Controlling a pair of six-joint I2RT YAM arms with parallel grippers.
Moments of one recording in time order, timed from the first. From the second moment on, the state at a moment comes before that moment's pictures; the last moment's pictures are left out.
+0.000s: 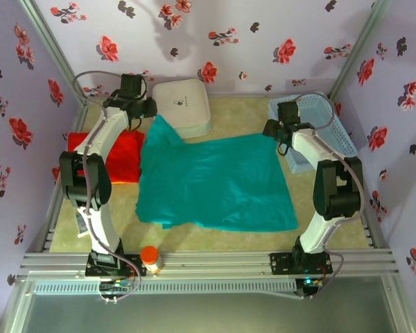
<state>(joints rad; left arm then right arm) -0.21 1.91 1.73 -0.62 0.01 -0.26 0.16 1.75 1.26 -0.40 0.12 0.46</state>
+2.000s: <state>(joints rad) -0.39 1.84 1.44 -0.76 0.11 -0.36 0.21 1.82 1.21 -0.51 -0.18 0.55</state>
